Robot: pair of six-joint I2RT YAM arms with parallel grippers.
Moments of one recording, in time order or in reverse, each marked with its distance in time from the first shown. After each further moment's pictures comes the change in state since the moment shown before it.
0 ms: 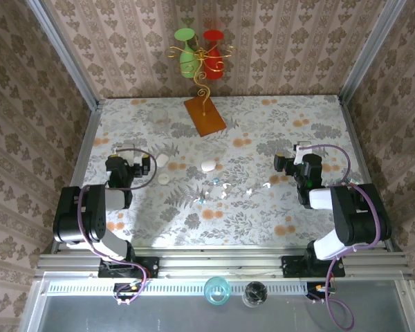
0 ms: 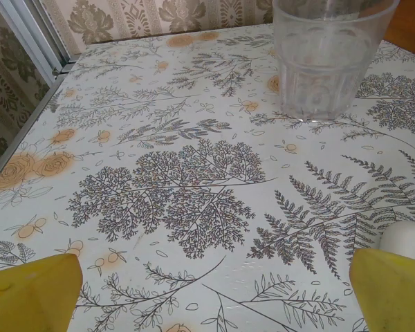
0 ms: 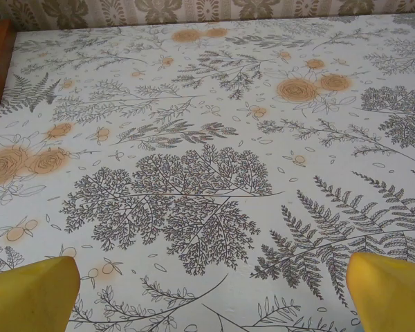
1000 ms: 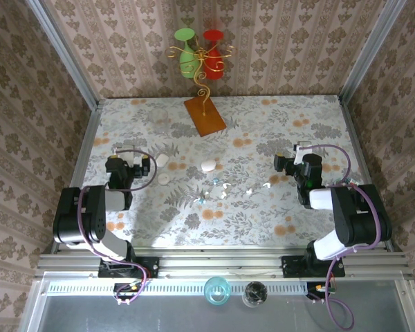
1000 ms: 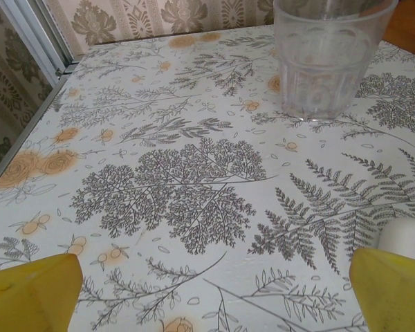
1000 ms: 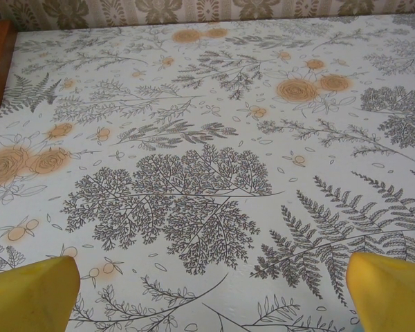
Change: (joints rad) left arm 0.000 -0.019 -0.028 0.019 -0.008 0.000; right arm 0.000 -0.026 0.000 -0.027 0.000 0.000
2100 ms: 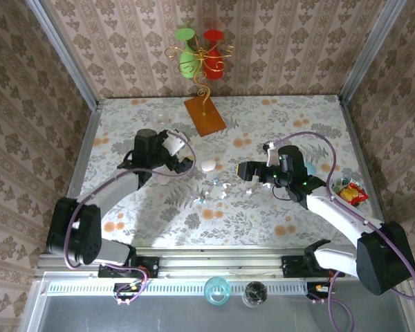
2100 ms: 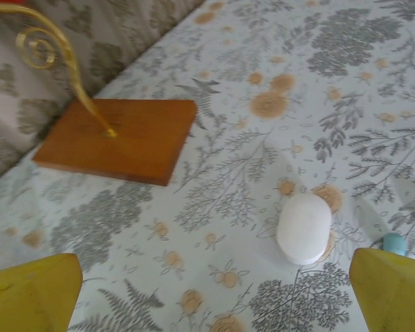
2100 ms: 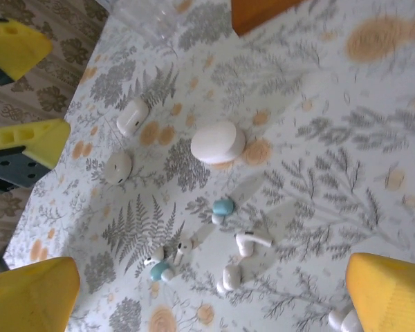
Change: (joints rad) left arm -0.383 -0.104 0.477 -0.768 0.388 0.376; right arm 0.354 -0.327 0.241 -0.760 -0.391 0.485
